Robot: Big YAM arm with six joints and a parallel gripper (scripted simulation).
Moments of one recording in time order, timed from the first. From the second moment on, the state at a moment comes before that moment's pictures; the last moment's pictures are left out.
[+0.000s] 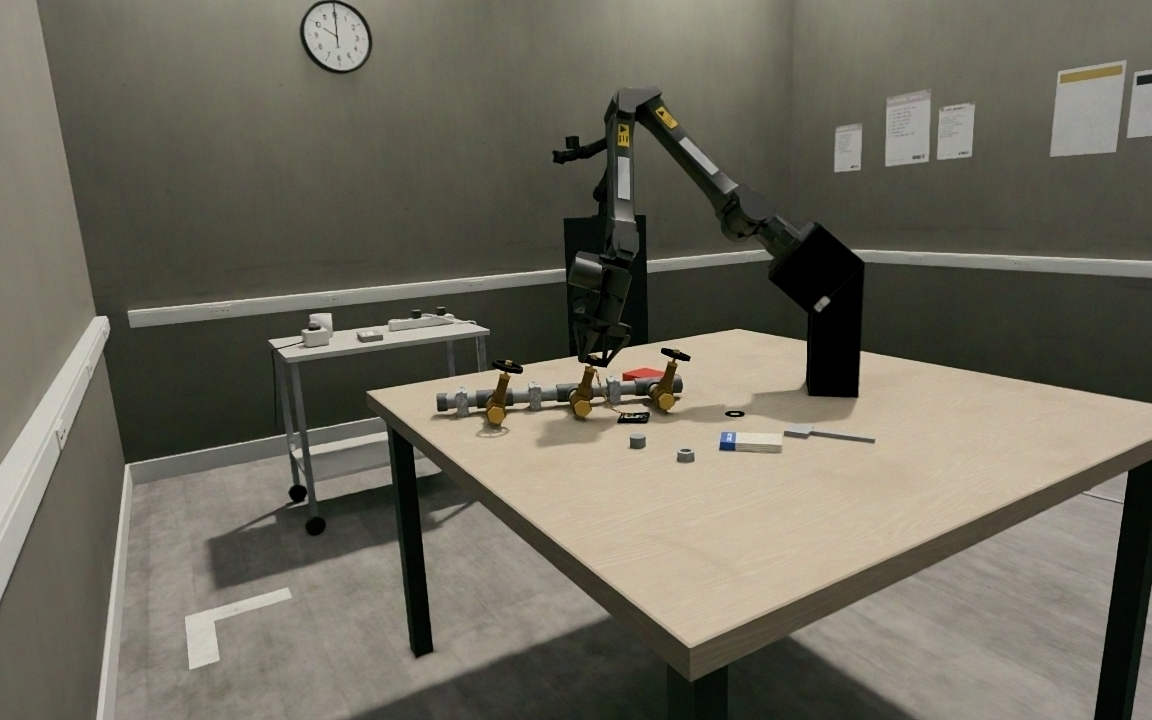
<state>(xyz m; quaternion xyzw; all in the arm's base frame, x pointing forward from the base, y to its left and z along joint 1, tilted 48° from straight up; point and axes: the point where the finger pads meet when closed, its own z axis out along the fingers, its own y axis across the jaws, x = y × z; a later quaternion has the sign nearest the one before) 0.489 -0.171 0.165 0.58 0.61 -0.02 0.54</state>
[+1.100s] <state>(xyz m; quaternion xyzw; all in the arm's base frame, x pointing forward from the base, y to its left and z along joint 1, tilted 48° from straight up) 0.489 -0.172 0.164 0.50 0.68 -0.09 0.53</state>
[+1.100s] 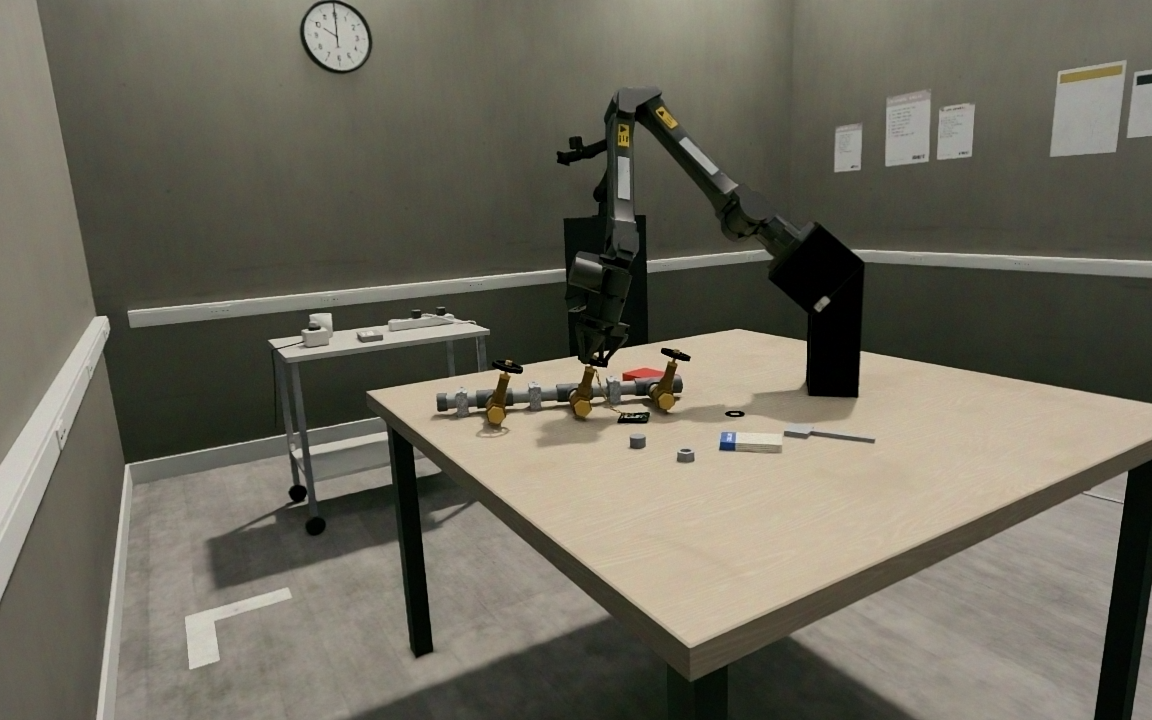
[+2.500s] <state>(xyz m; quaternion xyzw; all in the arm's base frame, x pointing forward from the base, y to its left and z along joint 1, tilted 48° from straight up) 0.487 -0.174 0.166 -0.28 0.80 -0.49 0.22</state>
